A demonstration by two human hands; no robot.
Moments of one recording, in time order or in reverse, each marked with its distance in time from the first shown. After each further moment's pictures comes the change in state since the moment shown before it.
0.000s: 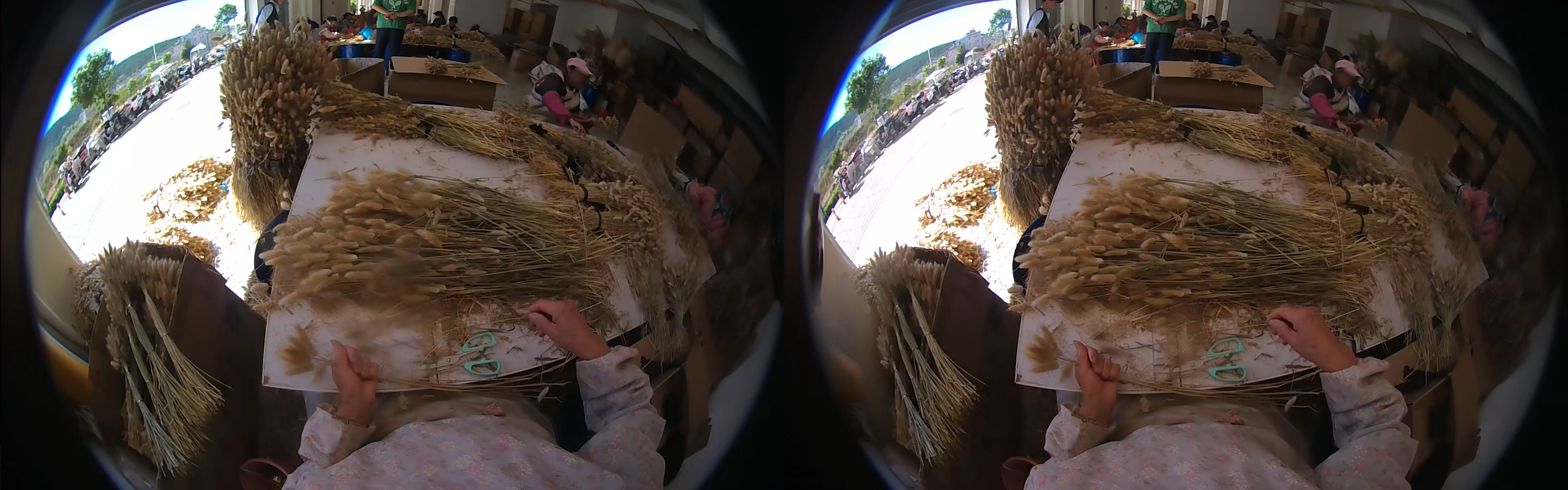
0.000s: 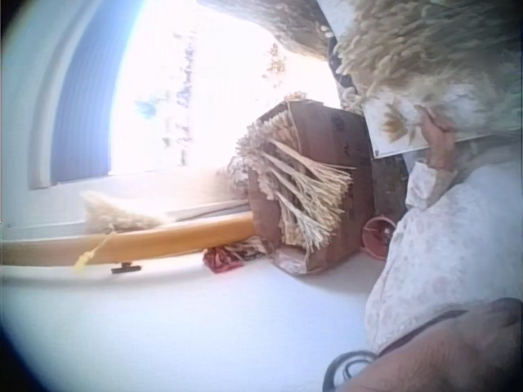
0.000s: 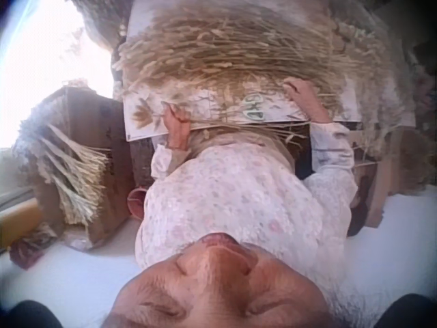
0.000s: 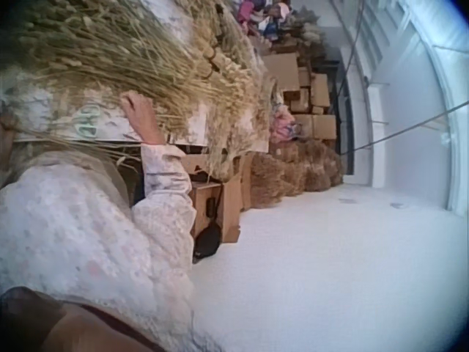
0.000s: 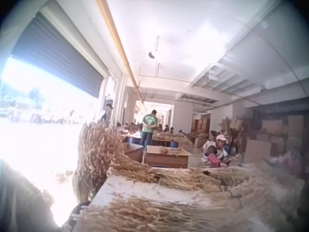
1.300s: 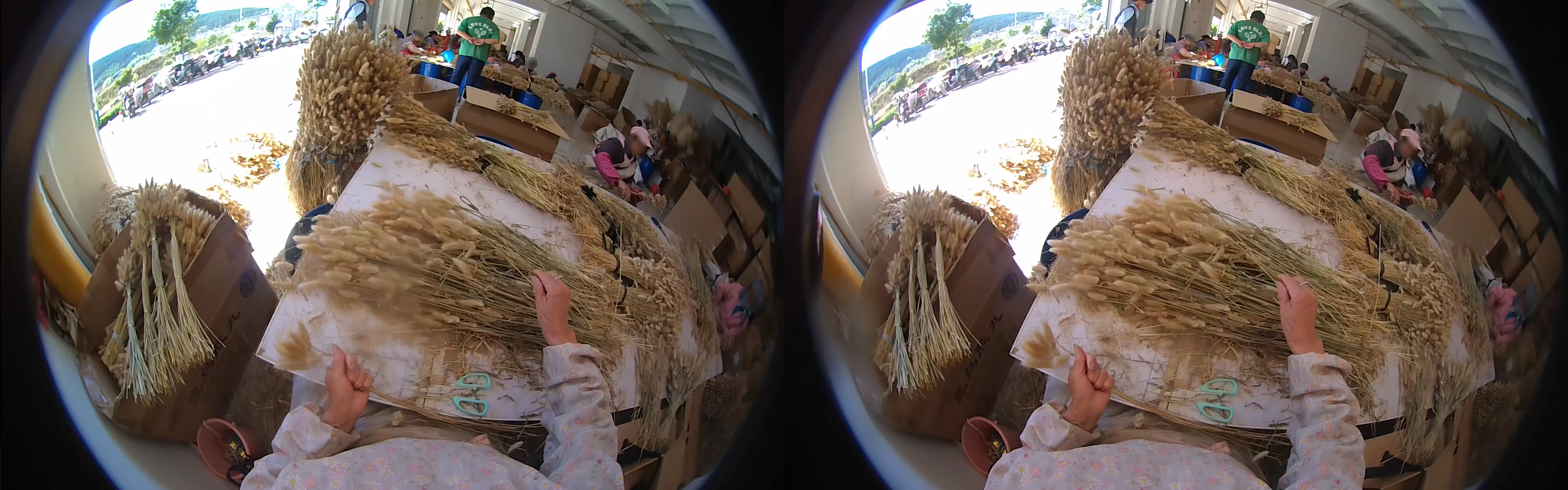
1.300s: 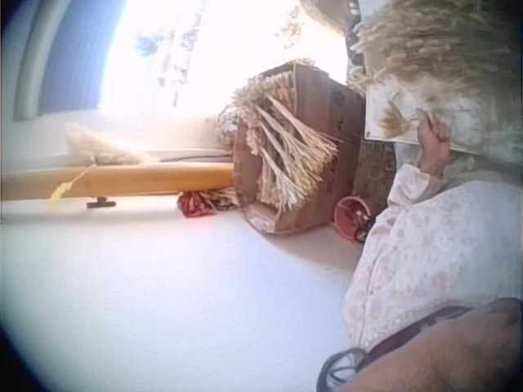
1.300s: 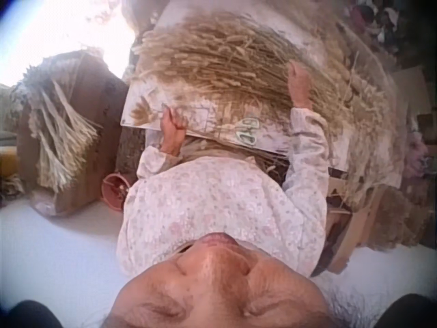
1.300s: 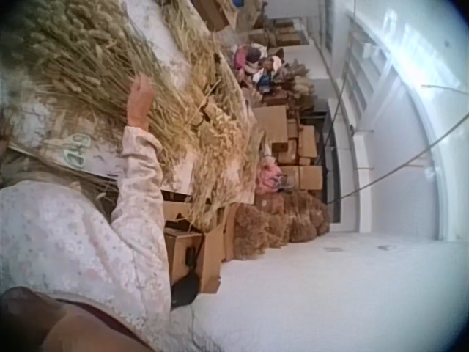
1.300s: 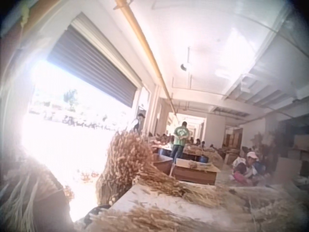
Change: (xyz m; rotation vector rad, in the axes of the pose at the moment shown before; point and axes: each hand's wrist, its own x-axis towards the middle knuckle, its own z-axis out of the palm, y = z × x) left_hand -0.022 -0.006 0.011 -0.071 0.007 0.108; right_hand 0.151 0.017 0.006 -0.198 0.601 -0.469
